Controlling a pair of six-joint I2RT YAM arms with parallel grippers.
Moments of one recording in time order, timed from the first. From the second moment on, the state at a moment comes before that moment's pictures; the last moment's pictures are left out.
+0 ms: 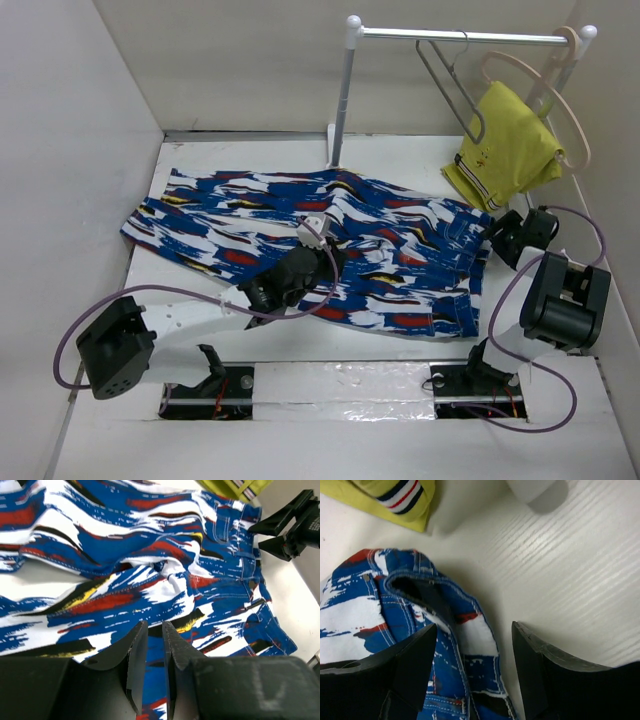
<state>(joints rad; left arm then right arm) -1.02 1.23 0.63 0.30 -0.38 -0.54 -0.42 1.53 0.64 0.20 -0.18 0.54</state>
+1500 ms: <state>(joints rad) -0.98 1.16 0.55 0.37 -0.32 -0.50 -0.30 1.74 1.20 -0.06 -0.04 0.42</state>
